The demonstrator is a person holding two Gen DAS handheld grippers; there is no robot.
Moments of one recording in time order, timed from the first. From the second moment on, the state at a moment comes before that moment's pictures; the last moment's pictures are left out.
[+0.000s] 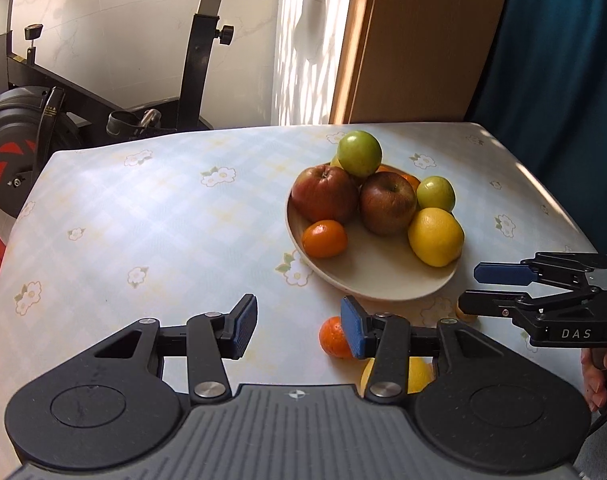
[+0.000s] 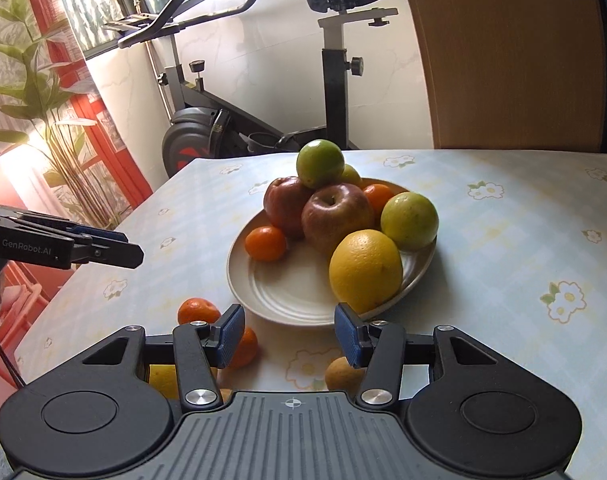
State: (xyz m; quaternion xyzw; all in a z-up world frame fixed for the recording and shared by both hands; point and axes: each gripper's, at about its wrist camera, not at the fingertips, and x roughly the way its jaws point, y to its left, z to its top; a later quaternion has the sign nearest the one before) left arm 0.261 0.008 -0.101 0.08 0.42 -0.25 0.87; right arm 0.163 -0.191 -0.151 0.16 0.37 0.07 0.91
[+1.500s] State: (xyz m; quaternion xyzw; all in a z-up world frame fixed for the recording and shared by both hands) left arm 0.202 -0.001 -0.128 0.04 0.46 -0.27 0.84; right arm 0.138 -0.169 -0.158 0.14 0.41 0.09 0.90
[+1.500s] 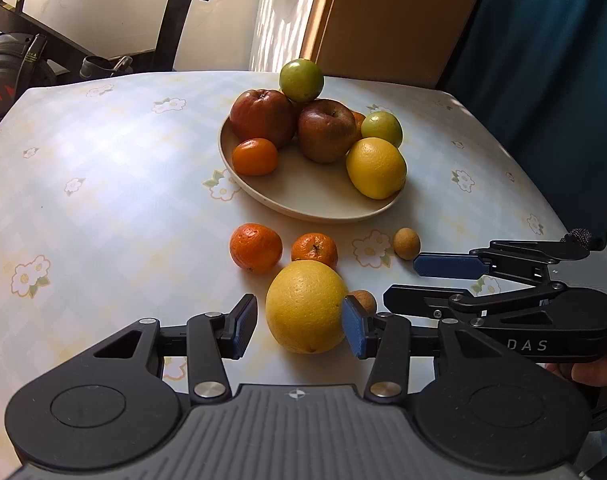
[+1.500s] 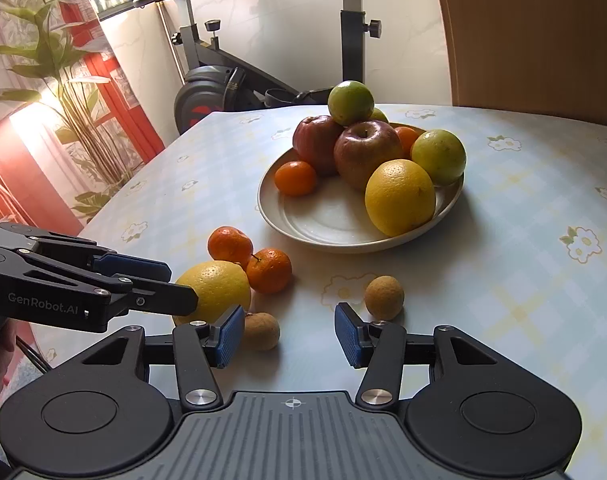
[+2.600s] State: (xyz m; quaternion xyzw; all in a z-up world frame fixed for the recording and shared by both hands) left arm 0.235 0.031 -0.128 0.01 0.47 -0.23 0.85; right arm 0.175 -0.123 -0.152 0.04 0.45 0.18 0.87
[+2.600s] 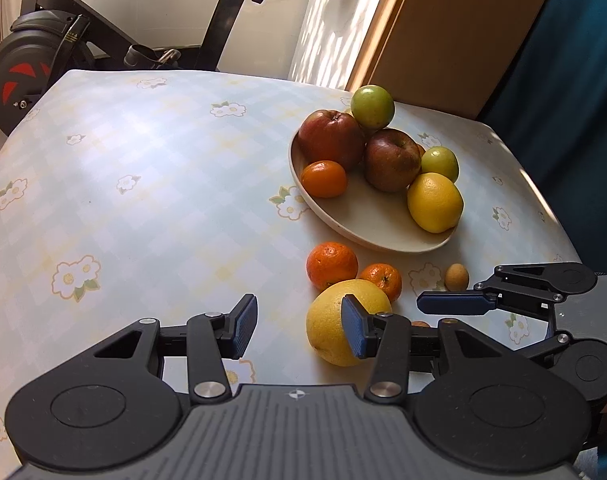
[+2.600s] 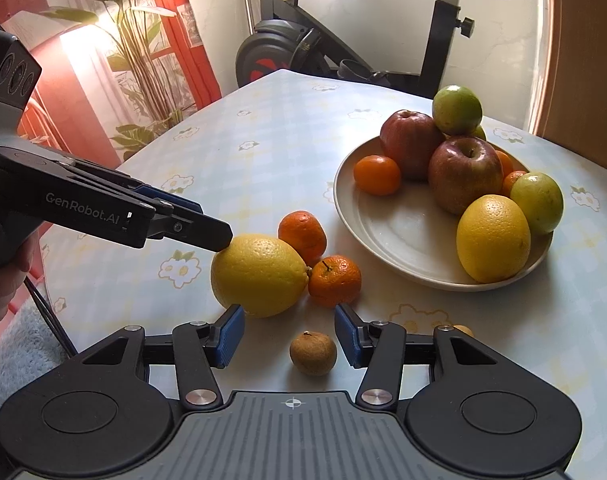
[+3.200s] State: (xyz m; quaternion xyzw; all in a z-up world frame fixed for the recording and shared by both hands) left arm 0.243 0.038 -0.132 0.00 0.47 -0.23 0.86; right arm 0.188 -0.094 -0.157 0.02 0.47 0.22 0.85
